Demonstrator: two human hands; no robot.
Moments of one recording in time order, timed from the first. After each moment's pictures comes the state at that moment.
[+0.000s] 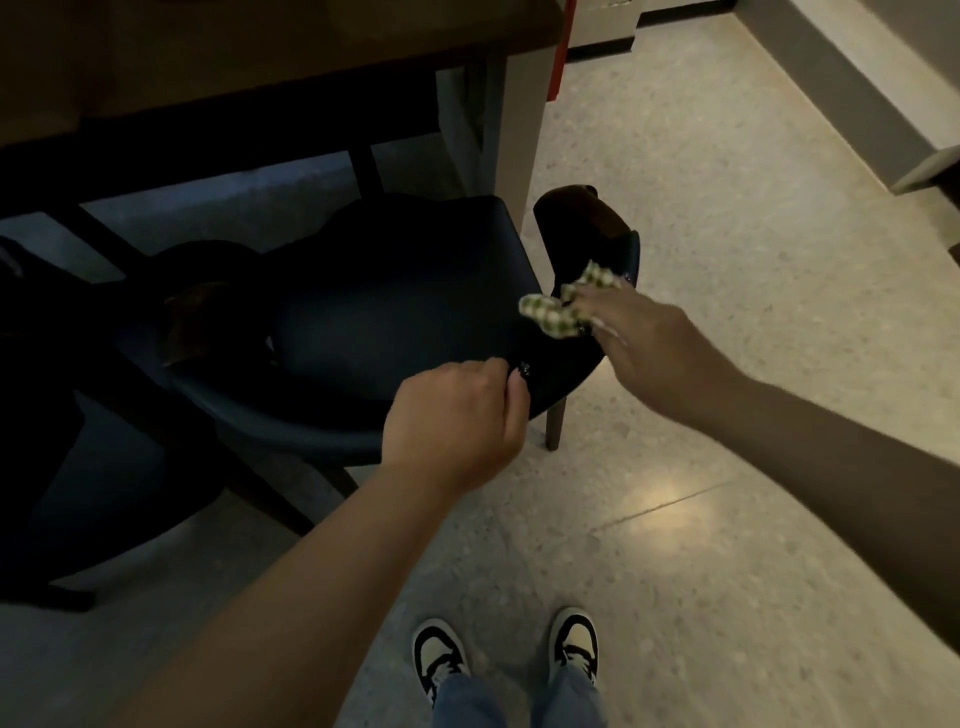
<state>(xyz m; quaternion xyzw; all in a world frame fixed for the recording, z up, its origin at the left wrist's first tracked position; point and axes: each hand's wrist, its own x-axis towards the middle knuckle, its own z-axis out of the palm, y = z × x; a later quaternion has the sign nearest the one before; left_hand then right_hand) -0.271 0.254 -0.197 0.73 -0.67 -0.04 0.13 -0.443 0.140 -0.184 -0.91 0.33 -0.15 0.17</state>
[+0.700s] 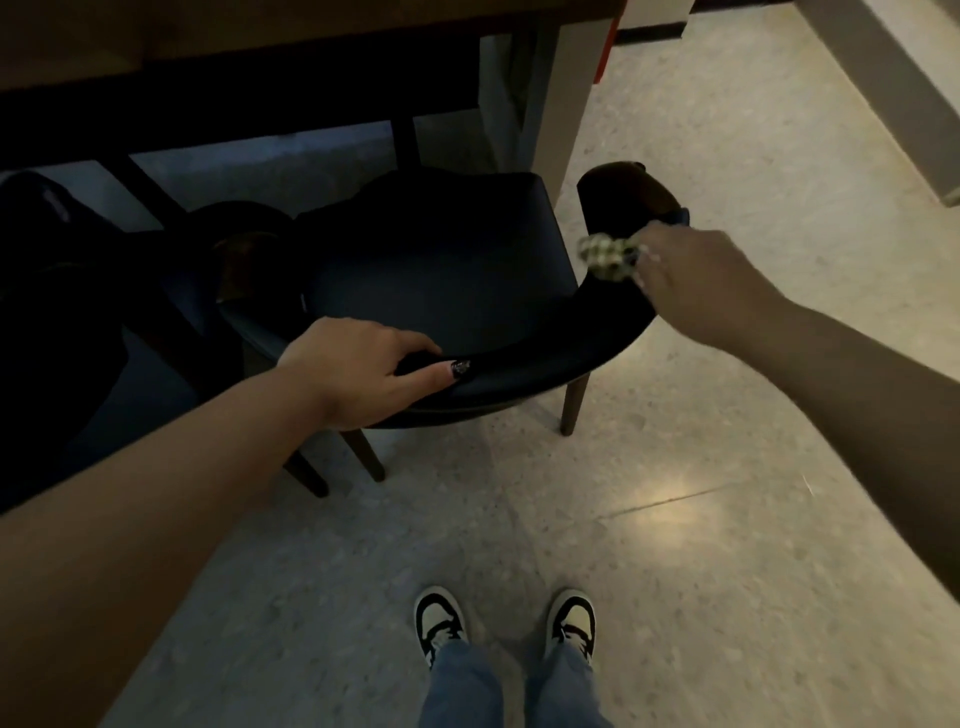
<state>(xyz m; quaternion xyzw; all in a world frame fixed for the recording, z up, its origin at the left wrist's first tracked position) -0.152 0.278 -0.204 0.68 -0.72 -0.17 0.00 -0.418 0.115 -0.167 -0.90 0.42 -0.03 0.11</state>
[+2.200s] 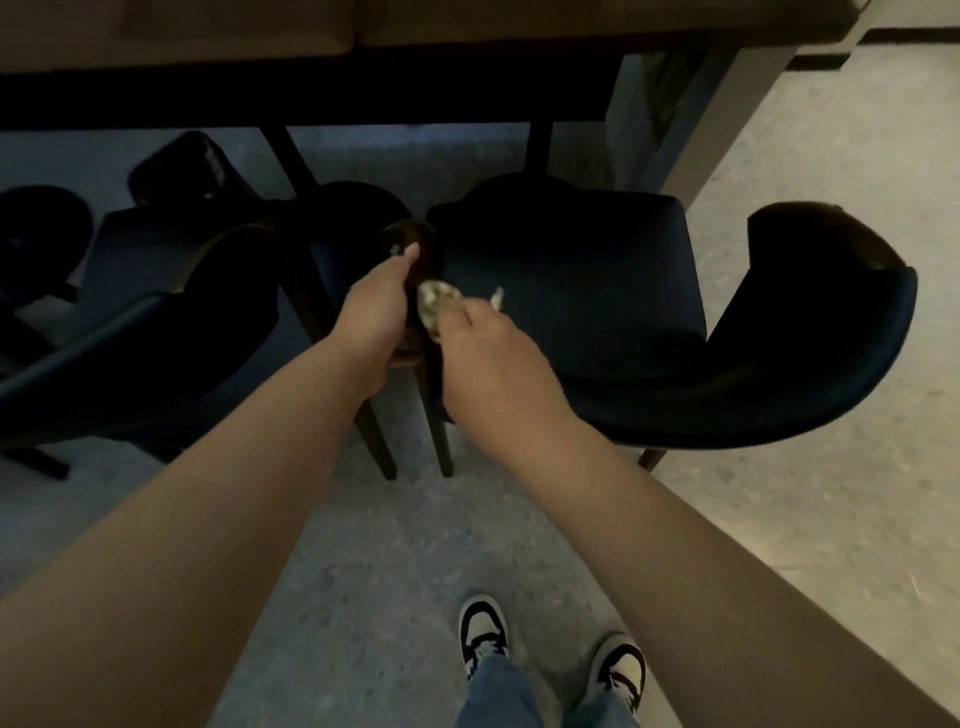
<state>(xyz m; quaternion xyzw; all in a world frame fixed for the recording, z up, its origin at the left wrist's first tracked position) -0.061 0.304 -0.210 0.74 -0.04 -0.42 0.52 -0.188 0.286 -0.185 -0.93 0.30 -0.06 0.21</state>
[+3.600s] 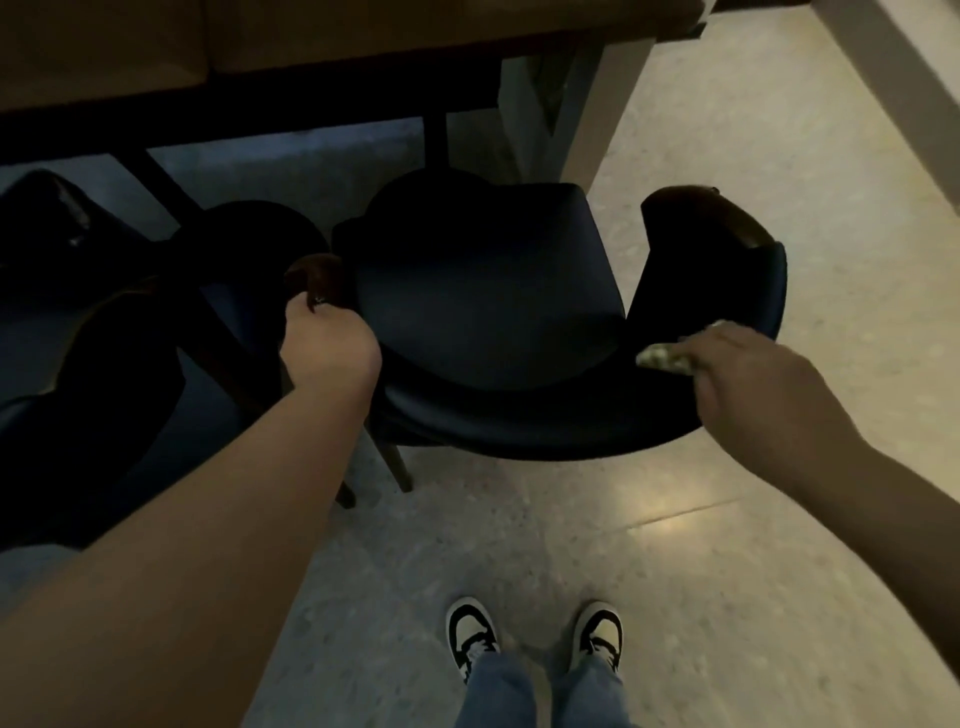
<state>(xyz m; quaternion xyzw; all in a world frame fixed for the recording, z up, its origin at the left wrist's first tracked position) -0.071 0.264 -0.227 0.88 -0.06 -0.24 0.40 -0.367 0.197 -0.149 -0.86 0.51 0.04 0.09</state>
